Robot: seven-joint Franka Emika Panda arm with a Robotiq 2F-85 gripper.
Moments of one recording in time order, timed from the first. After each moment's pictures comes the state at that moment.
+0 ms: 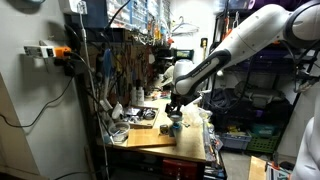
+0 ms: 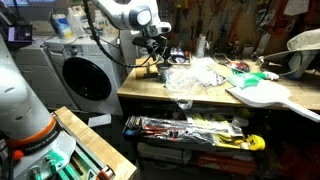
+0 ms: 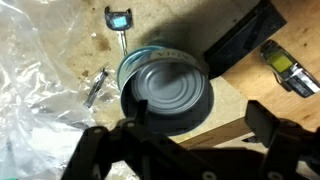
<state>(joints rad) -0.08 0.11 -0.07 -2.23 -0.10 2.56 0.02</state>
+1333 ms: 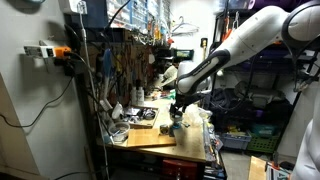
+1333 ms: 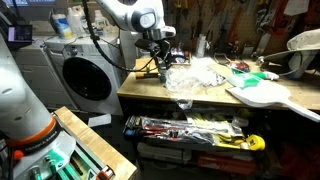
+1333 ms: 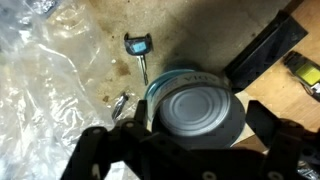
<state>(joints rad) -0.11 0.11 -0.09 -2.23 -0.05 2.51 0.01</state>
